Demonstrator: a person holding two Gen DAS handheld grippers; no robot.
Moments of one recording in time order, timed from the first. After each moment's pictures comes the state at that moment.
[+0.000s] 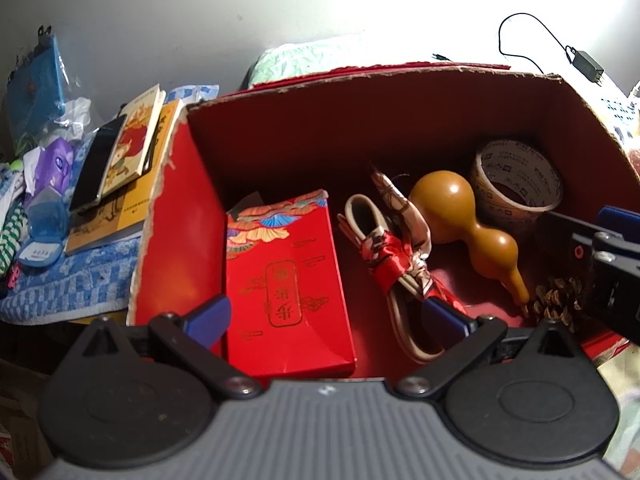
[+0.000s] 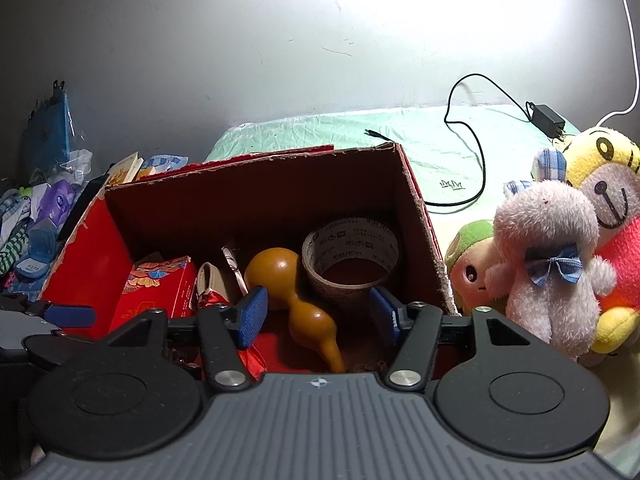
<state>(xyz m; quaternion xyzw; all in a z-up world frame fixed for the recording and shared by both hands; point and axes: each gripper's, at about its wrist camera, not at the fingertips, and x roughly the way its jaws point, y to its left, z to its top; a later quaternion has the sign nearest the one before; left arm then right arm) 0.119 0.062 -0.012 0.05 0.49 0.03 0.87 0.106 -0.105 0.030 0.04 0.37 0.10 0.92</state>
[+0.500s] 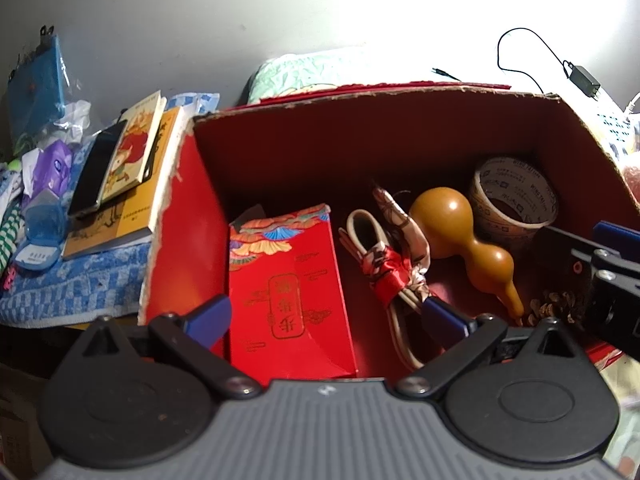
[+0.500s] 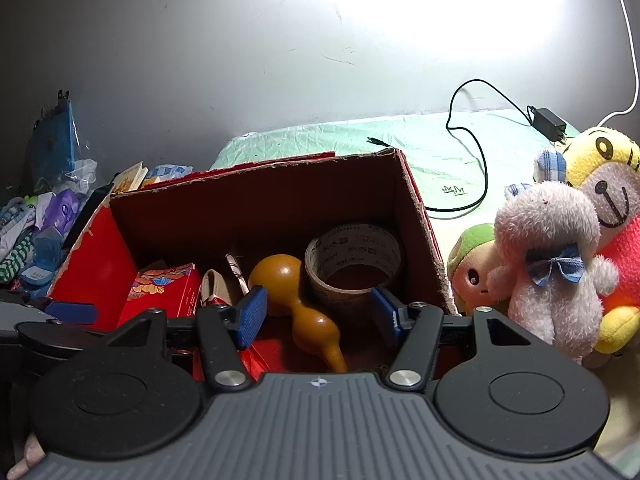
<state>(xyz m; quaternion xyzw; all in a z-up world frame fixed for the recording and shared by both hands) 0.119 0.068 -0.005 0.04 0.48 0.03 0.88 0.103 -0.110 0.030 0.06 0.35 0.11 0.93</state>
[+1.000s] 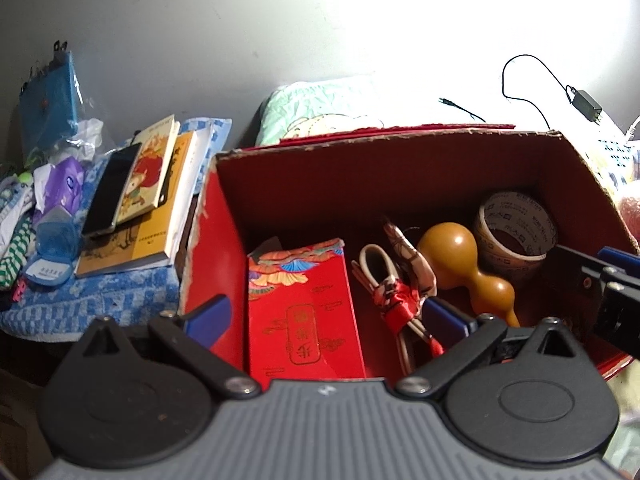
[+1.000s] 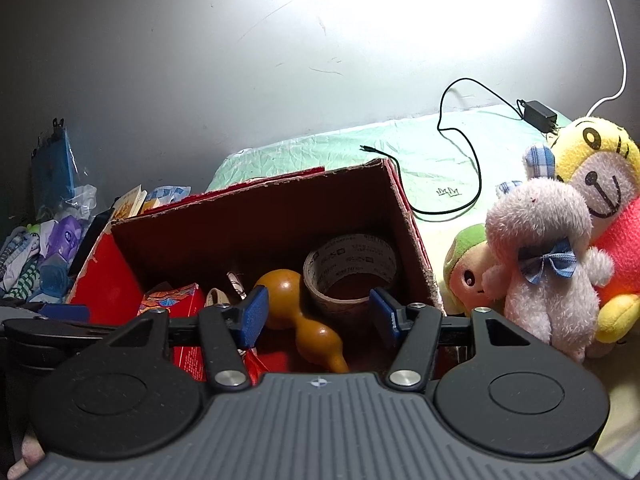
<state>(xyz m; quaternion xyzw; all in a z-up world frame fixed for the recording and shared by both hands) 0.120 0.076 0.014 0.04 0.45 0.04 0.89 0.101 -0.116 0.037 0.09 0.34 0.10 0.93</state>
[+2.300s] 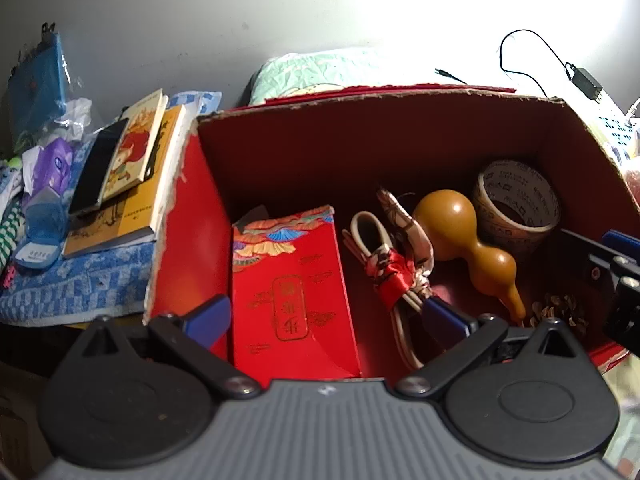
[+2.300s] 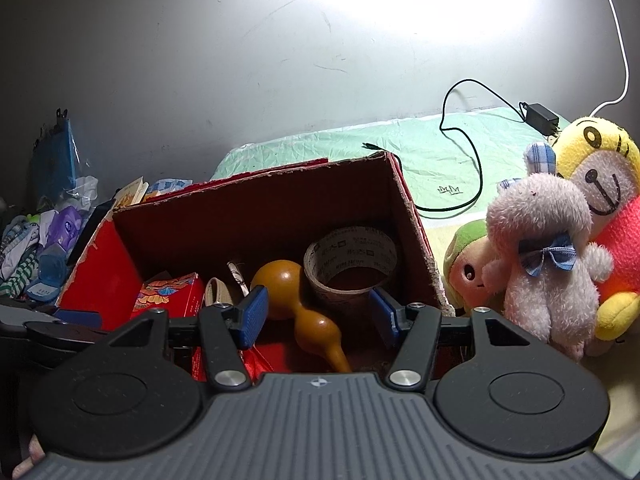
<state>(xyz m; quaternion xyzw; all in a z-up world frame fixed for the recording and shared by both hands) 0.120 0.072 -0.005 0.03 0.48 0.03 0.88 0.097 -0.115 0.032 0.08 0.34 0.10 0.93</state>
